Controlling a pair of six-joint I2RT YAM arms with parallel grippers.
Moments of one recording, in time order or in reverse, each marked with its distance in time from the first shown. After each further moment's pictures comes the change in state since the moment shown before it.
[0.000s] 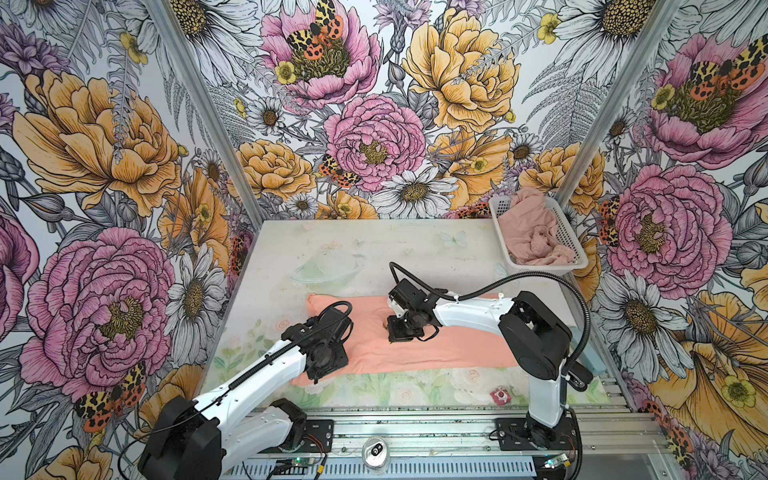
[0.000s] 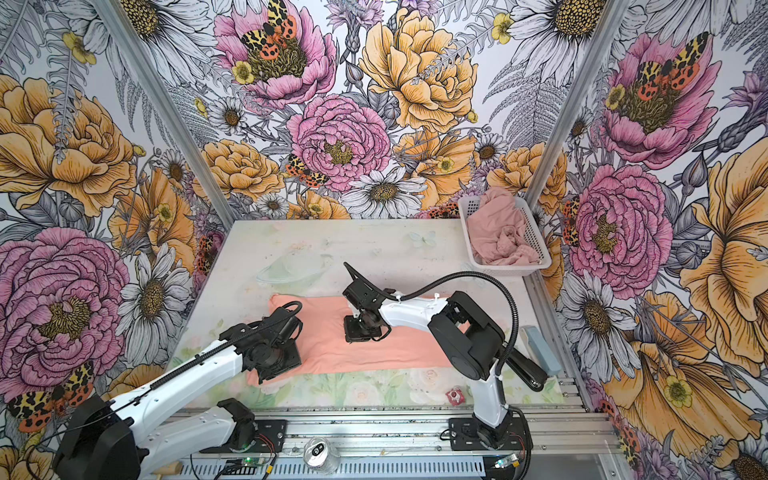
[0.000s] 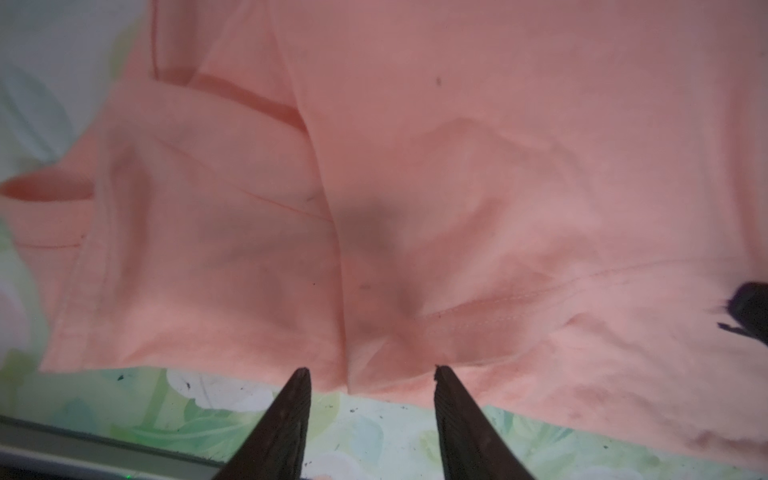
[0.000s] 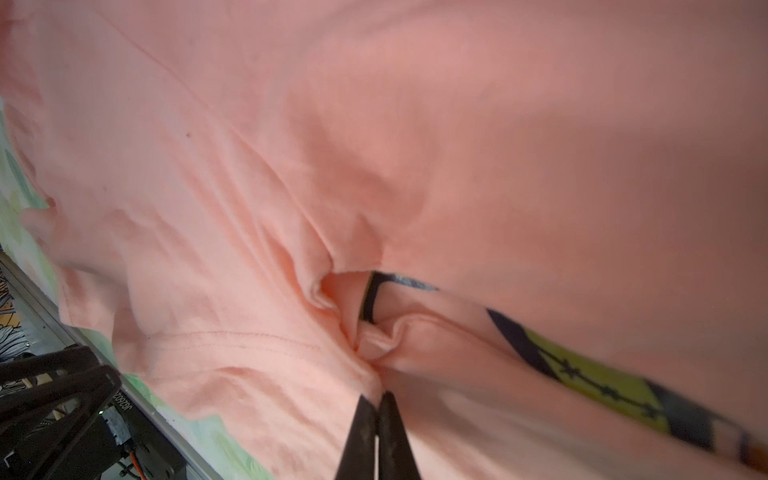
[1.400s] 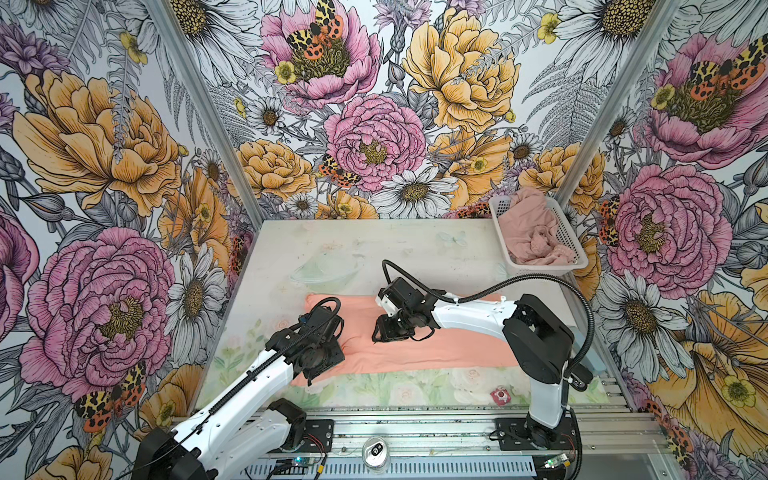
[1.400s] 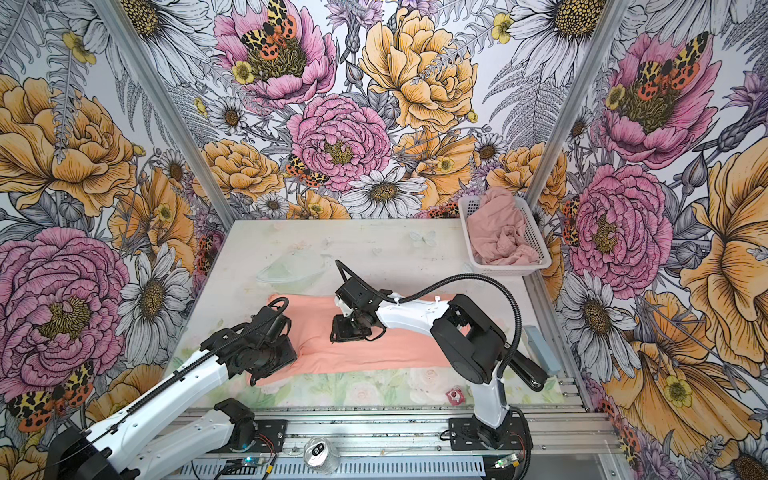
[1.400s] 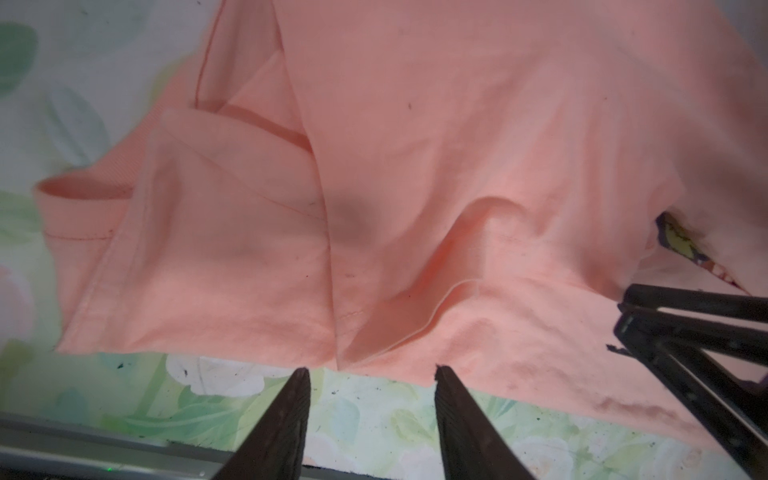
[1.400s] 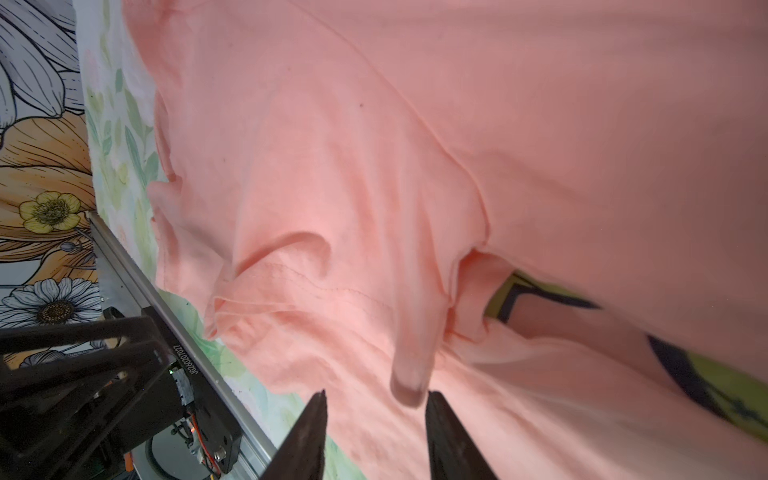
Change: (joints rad) left arm 0.058 -0.161 0.008 -0.029 0.019 -0.020; right arm 0.042 0.003 0.042 0.065 -0.076 -0.007
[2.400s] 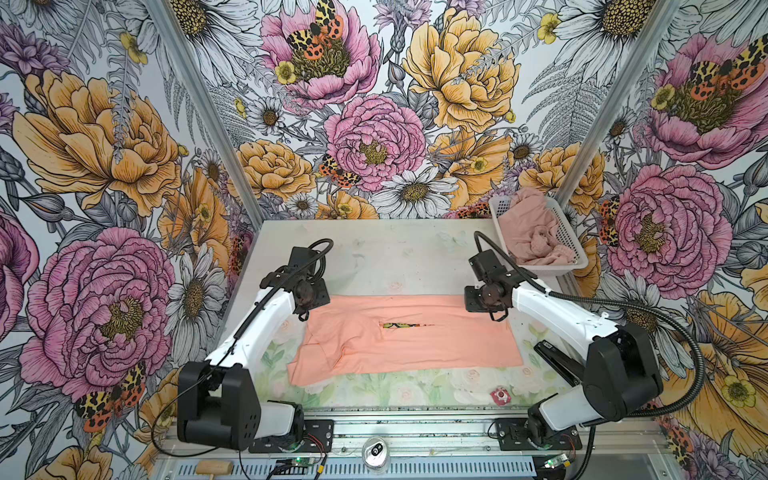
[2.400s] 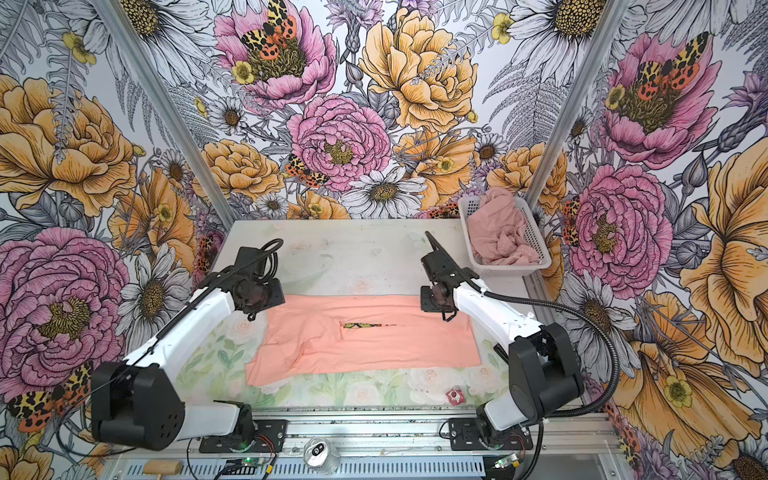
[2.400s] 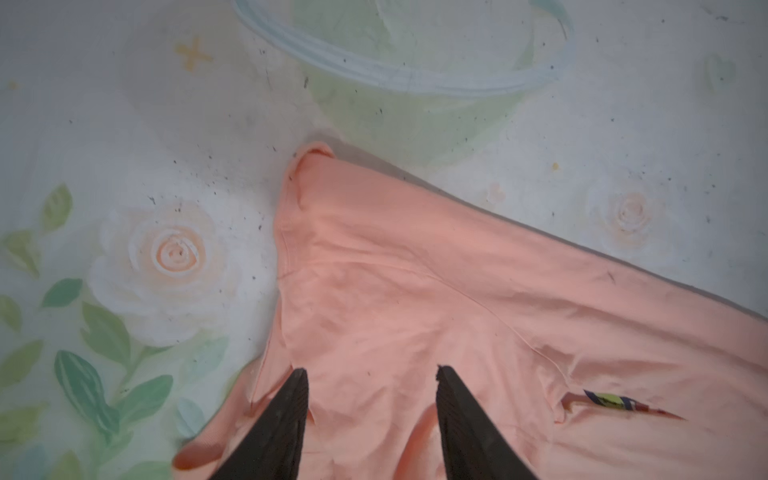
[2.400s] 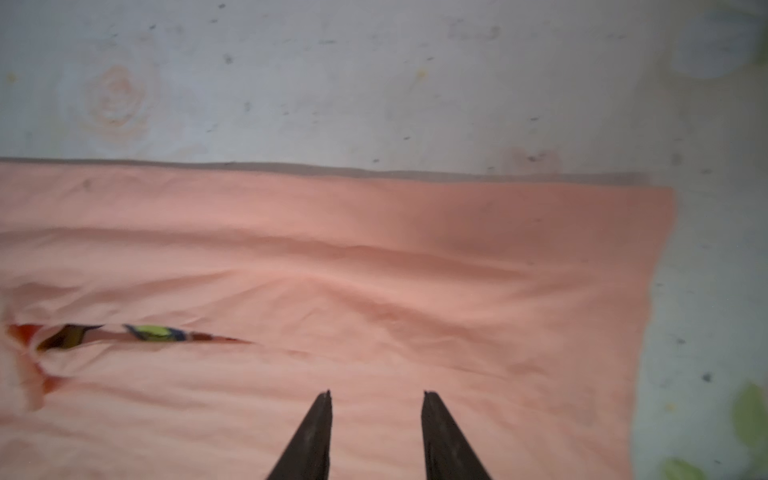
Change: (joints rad) left arm 0.301 0.312 0.339 0.105 -0.003 0.457; right arm -0.361 -0.419 -0.198 -0.318 0.357 -0.217
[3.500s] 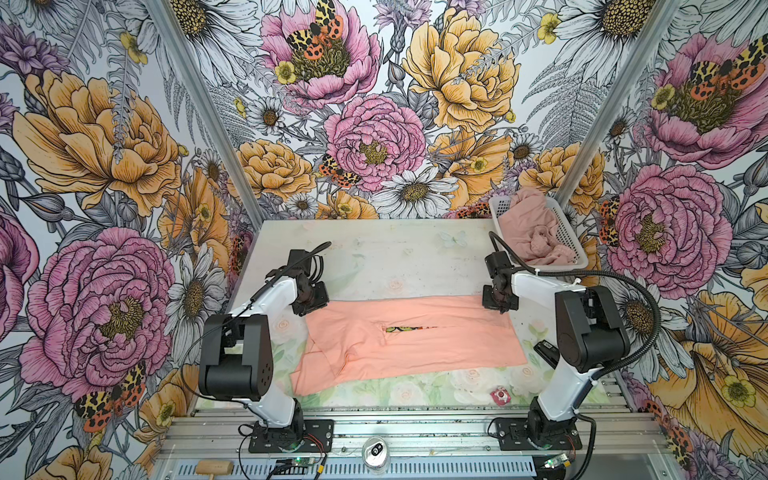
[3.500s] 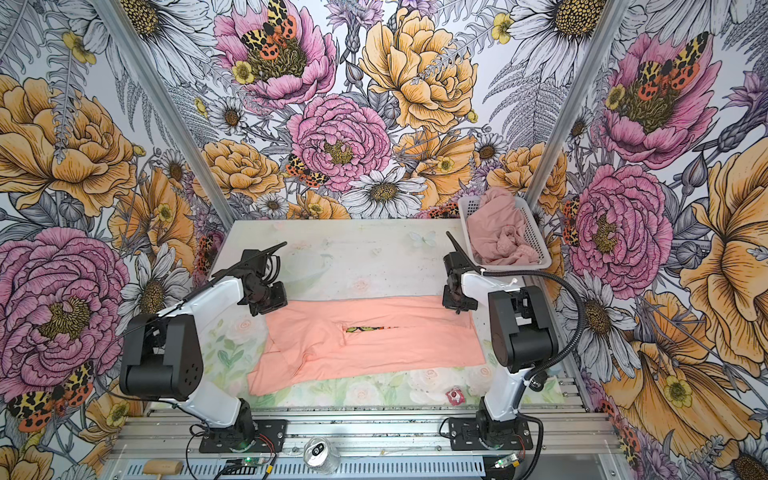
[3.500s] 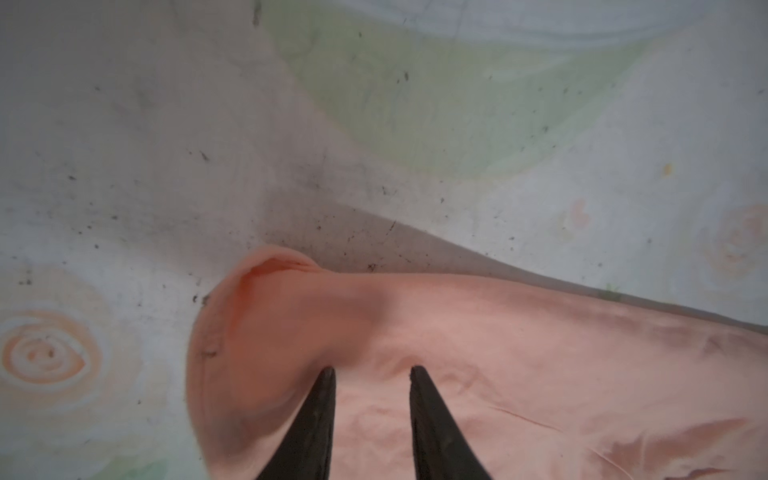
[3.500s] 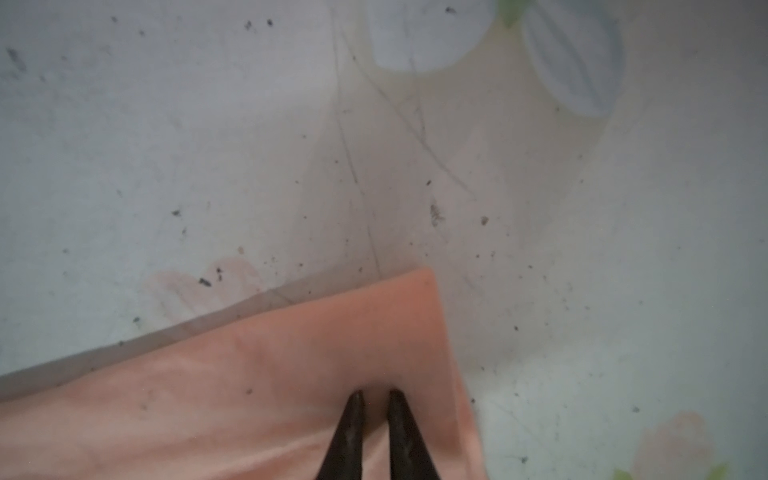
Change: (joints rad) left arm 0.177 0.418 0.075 0.146 0.169 0.147; right arm -0.380 0.258 -0.034 0.137 0.224 -0.084
